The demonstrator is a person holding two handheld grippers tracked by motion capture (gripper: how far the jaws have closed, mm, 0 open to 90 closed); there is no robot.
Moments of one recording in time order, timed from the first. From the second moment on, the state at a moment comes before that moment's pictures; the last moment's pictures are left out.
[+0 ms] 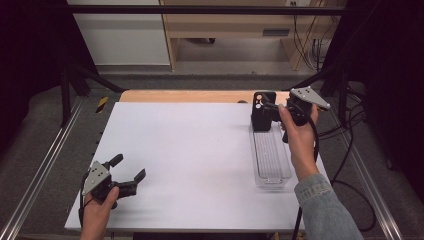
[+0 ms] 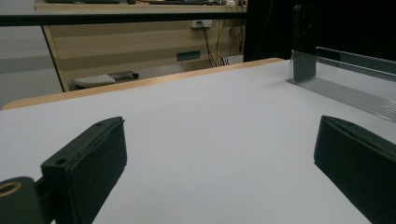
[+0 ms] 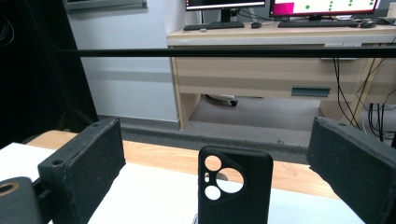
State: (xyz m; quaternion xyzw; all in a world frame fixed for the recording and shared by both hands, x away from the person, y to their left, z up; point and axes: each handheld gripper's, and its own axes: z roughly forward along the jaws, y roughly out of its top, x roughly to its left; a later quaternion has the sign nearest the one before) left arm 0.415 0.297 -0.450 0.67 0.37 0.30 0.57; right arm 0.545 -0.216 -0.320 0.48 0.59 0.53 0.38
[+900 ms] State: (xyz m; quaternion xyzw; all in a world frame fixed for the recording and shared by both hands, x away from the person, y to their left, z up) left arm 0.413 0.306 -0.450 0.66 0.39 0.30 0.57; right arm 0.526 -0.236 -0.313 0.45 0.59 0.56 0.37
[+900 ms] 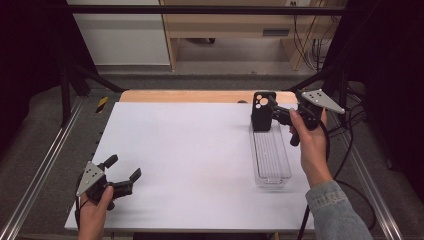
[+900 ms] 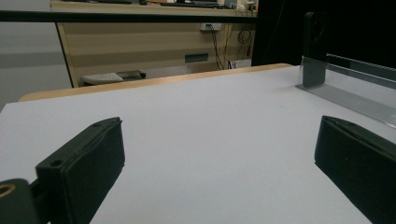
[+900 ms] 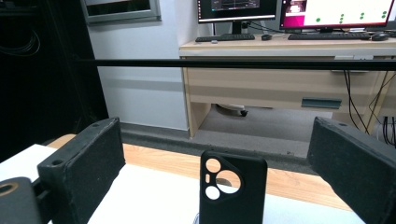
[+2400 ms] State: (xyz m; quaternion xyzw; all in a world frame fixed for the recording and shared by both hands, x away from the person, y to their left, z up) left arm 0.389 0.327 -0.446 0.67 0.37 0.30 0.57; right arm 0.462 -0.279 -0.318 0.41 0.62 0.54 0.40
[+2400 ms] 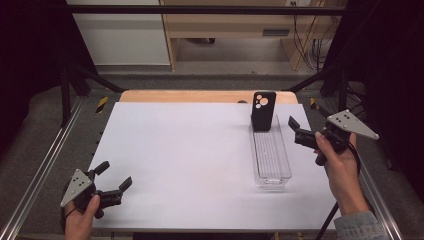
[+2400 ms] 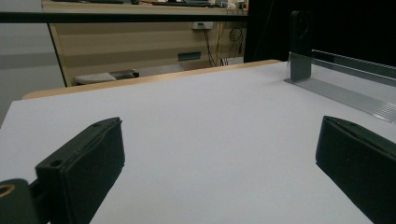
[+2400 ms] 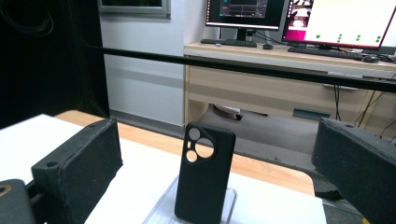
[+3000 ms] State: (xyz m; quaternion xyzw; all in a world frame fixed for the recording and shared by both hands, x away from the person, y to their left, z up) left arm 0.388 0.326 -0.446 0.67 0.37 0.30 0.57; right arm 0.438 -0.294 -0.319 0.41 0.61 0.55 0.39
